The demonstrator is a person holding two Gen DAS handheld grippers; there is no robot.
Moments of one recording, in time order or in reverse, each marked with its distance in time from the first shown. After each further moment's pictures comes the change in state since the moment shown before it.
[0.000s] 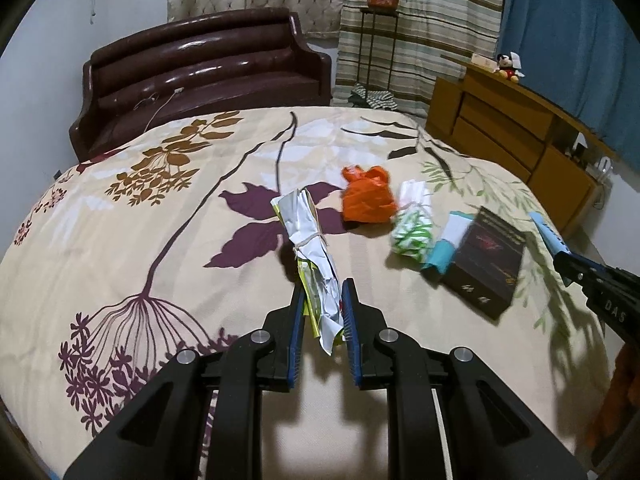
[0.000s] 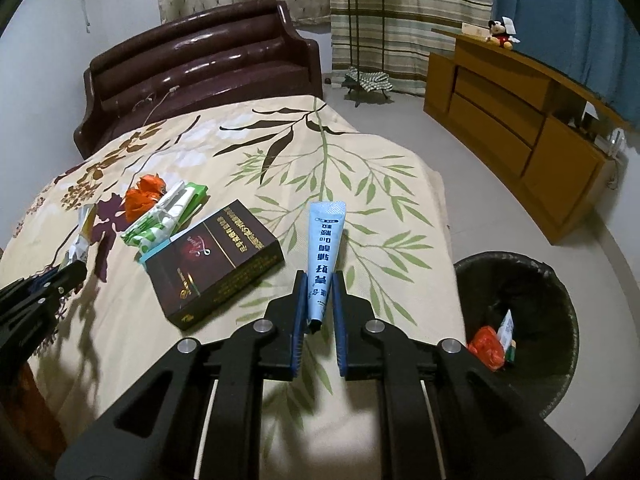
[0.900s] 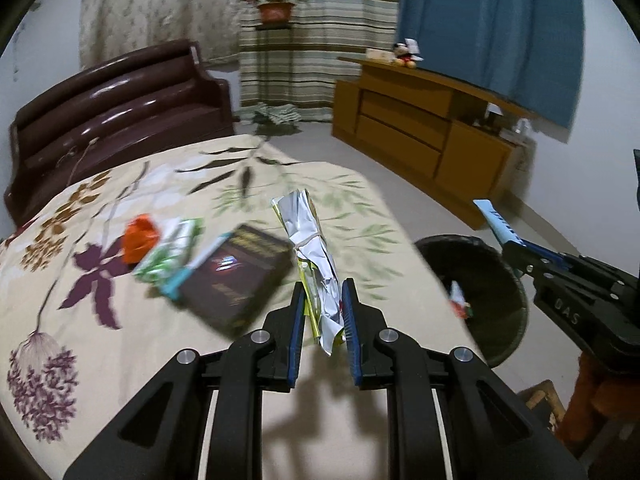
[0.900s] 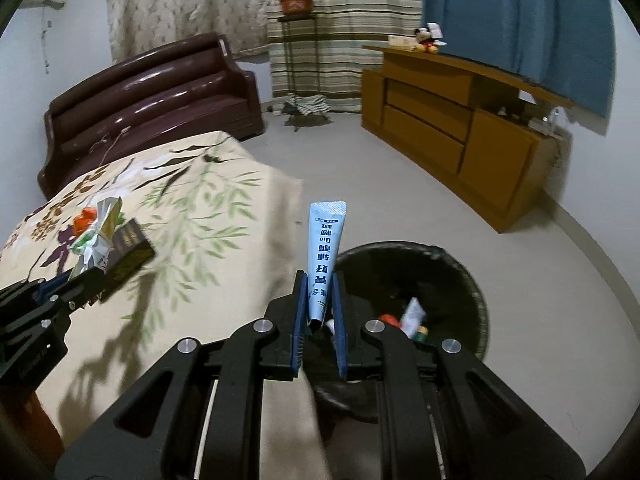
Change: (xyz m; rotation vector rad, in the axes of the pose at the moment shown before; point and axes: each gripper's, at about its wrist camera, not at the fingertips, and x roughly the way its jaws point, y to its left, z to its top) left arm -0.021 -0.167 -0.004 0.212 -0.058 -0.230; right arm -0.062 -0.117 -0.034 0.125 -0.101 -0.153
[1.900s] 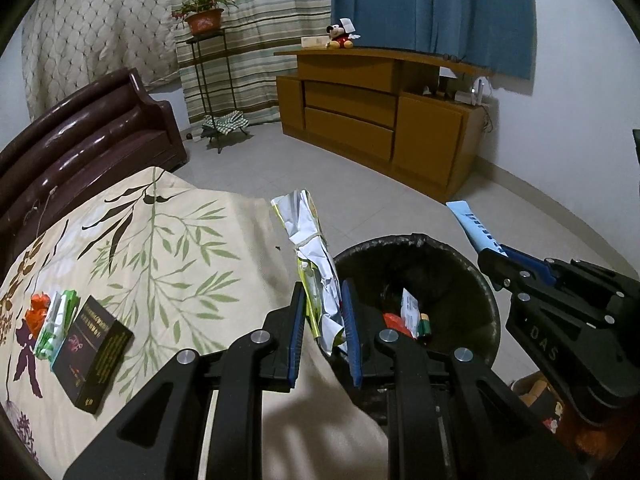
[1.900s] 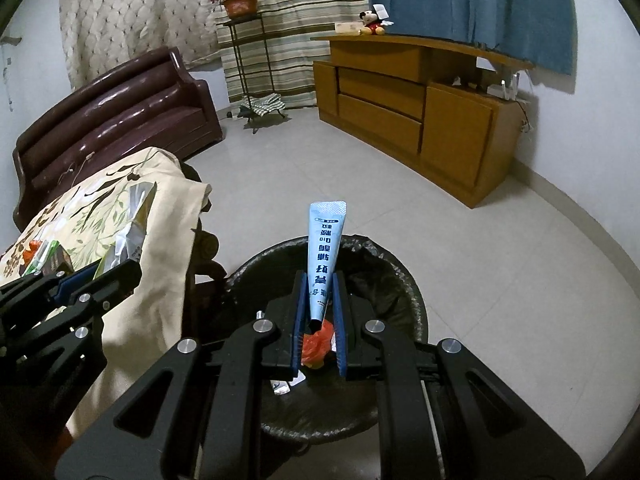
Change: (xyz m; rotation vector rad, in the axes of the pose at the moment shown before) left arm 0.071 -0.112 0.026 0.182 0.026 -0.051; right arm 0.034 -0.090 -0.003 0.130 0.013 -0.063
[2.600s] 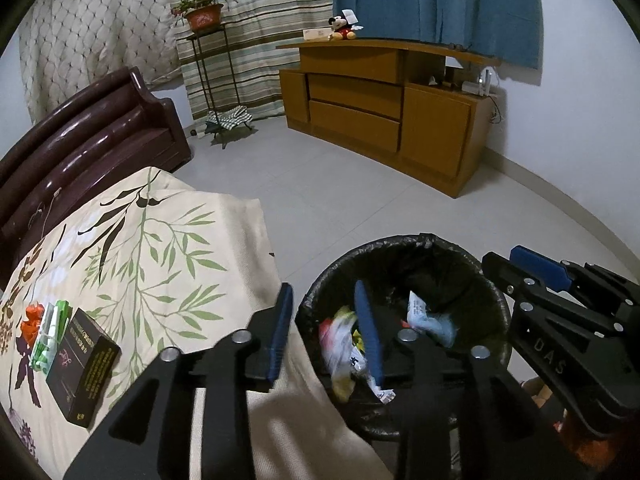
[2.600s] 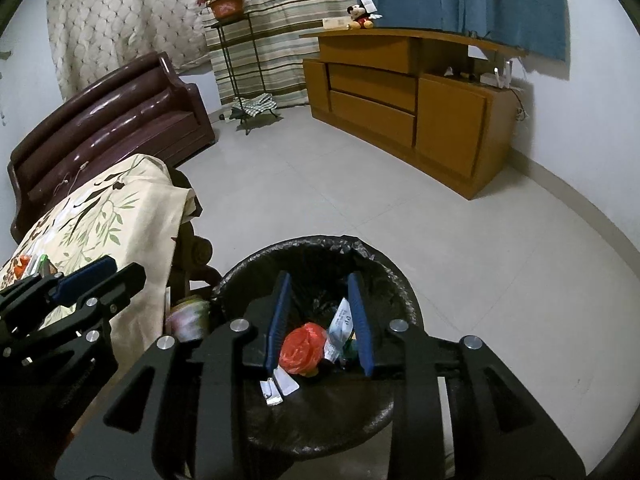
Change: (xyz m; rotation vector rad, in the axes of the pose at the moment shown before) left arm 0.019 -0.008 0.006 0.012 0.027 0.029; right arm 0.013 -0.017 -0.001 0.045 0.008 -0.004
